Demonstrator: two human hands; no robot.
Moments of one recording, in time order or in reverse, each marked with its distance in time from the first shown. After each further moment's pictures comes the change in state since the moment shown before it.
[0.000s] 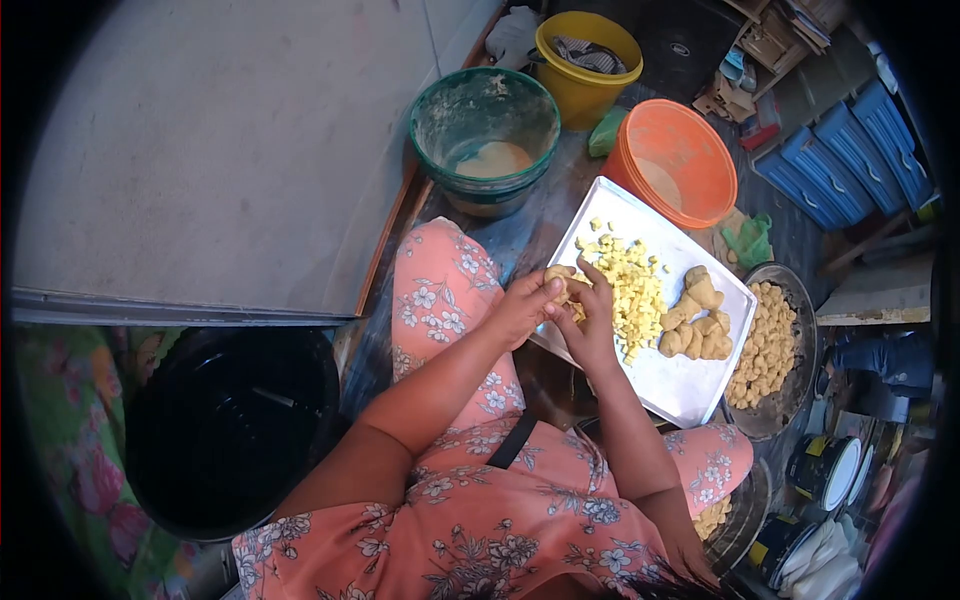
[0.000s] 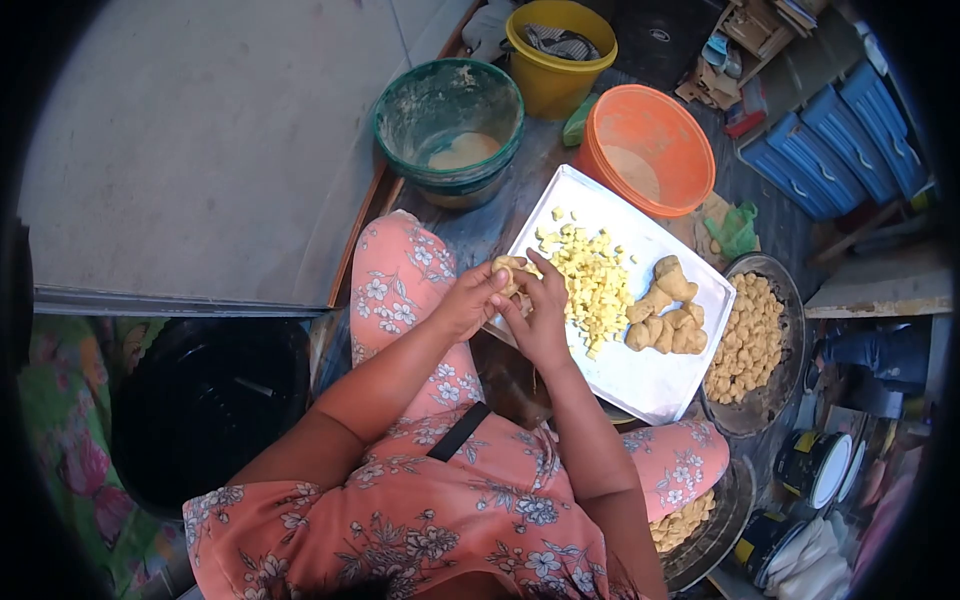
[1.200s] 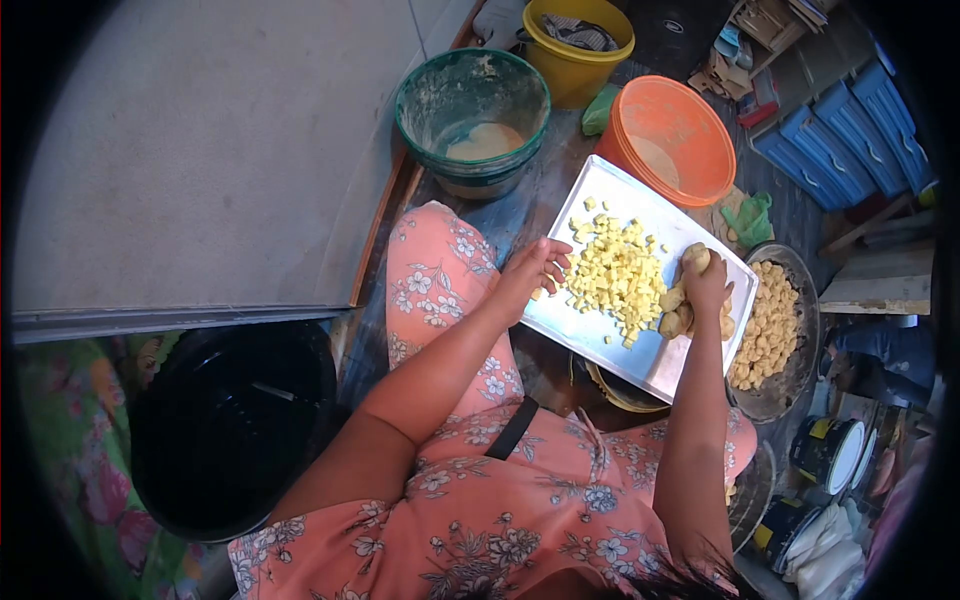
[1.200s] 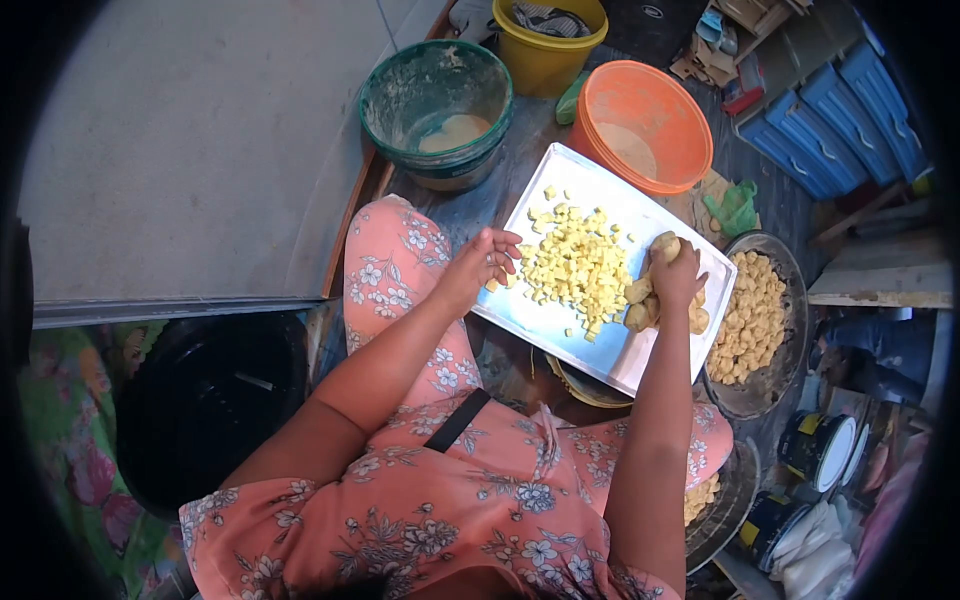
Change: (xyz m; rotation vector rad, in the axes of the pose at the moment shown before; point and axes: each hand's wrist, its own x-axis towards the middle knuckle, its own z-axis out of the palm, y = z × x) left_hand 0.016 0.002 -0.004 0.251 0.020 0.083; right_hand 0.031 0.159 -0.135 -0.879 0.108 0.603
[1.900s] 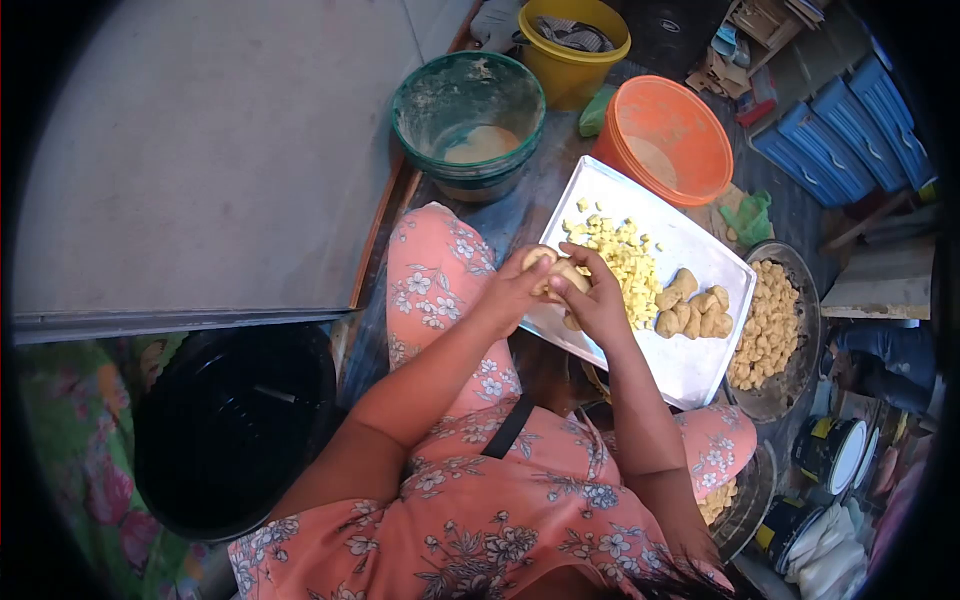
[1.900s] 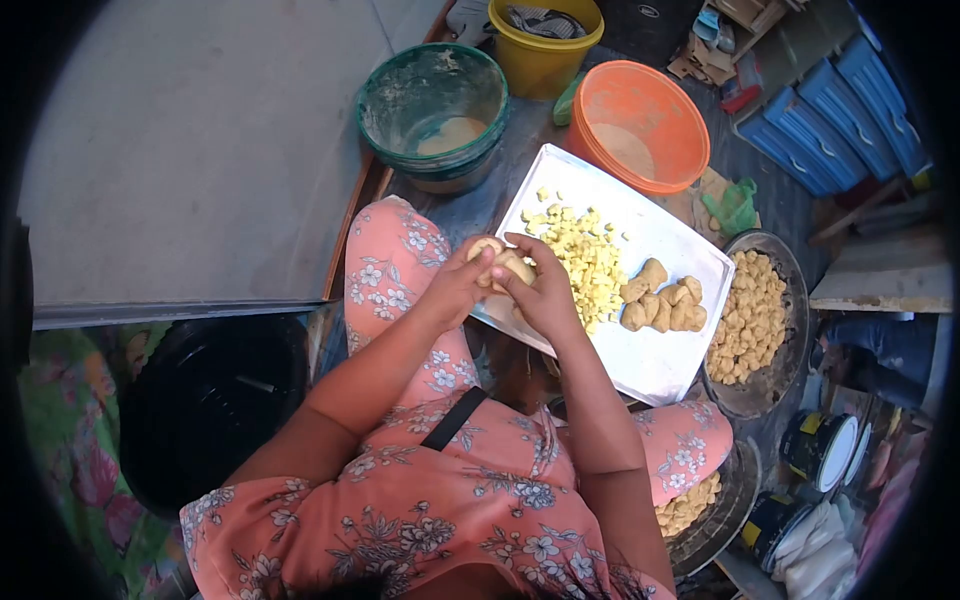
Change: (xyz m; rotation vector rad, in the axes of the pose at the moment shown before) left_hand -0.022 0.016 0.021 -0.149 0.095 -0.073; right_hand -0.125 -0.149 -0.047 1.217 -0.556 -0.353
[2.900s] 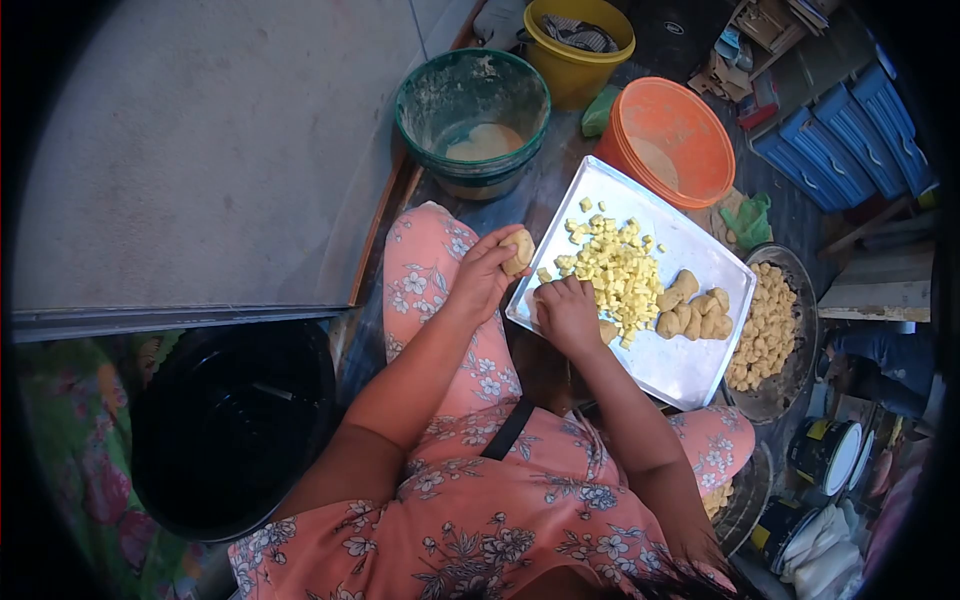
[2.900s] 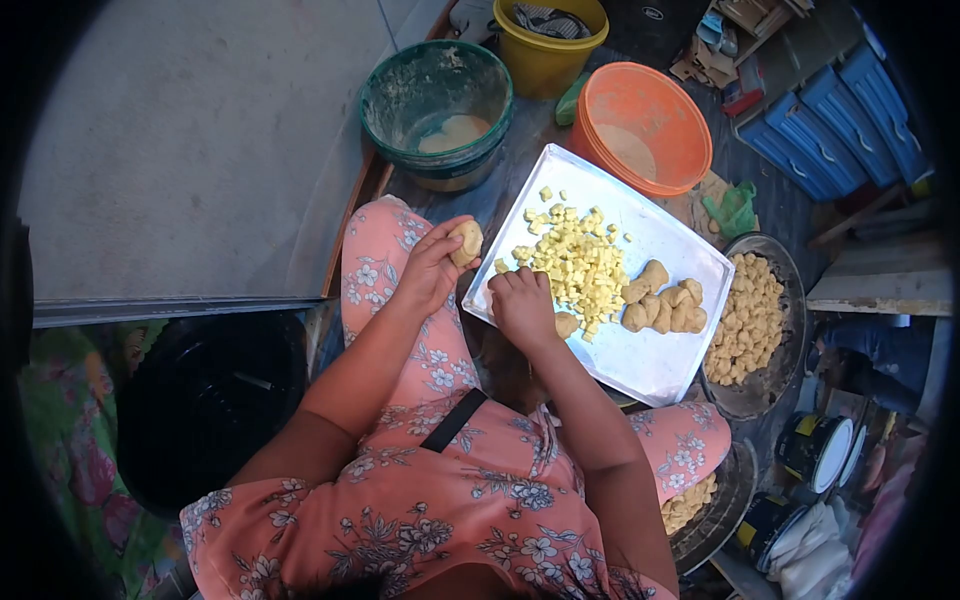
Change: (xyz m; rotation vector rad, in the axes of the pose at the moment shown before) left_hand 0.011 0.011 -0.043 -0.227 0.124 0.111; right_hand -0.009 0.058 0.021 -1.087 -0.140 -0.404
